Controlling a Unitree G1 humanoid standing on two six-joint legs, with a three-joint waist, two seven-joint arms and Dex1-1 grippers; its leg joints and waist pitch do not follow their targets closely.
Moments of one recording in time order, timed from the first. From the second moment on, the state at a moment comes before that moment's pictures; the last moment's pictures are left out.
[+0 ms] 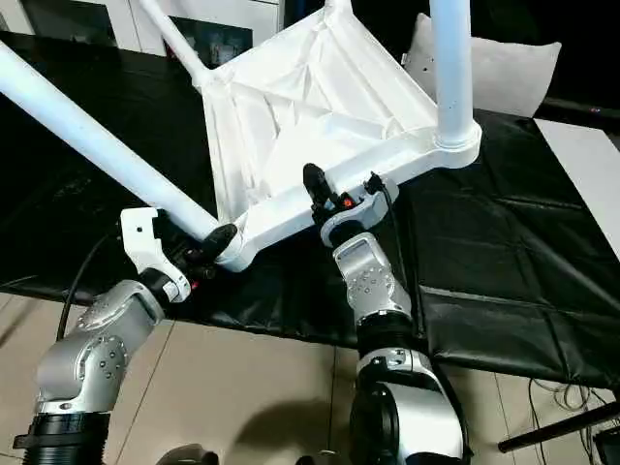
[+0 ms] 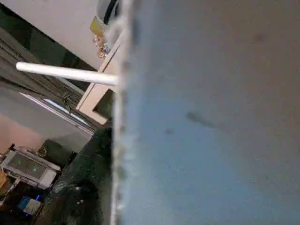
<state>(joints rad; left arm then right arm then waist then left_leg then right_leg) -0.23 0.05 0.11 -0.05 -0.38 0.54 -0.30 -0.74 0.14 -0.40 0.80 0.66 0.17 0.36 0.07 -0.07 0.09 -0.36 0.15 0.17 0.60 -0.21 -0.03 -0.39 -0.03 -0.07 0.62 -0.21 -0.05</state>
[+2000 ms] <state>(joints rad) -0.51 0.58 0.04 -0.36 -0.36 0.46 -0.66 -0.61 -0.30 -0.18 0.11 0.28 0.52 -0.02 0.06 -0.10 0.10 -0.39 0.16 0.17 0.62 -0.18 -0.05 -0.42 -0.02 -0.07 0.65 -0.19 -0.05</state>
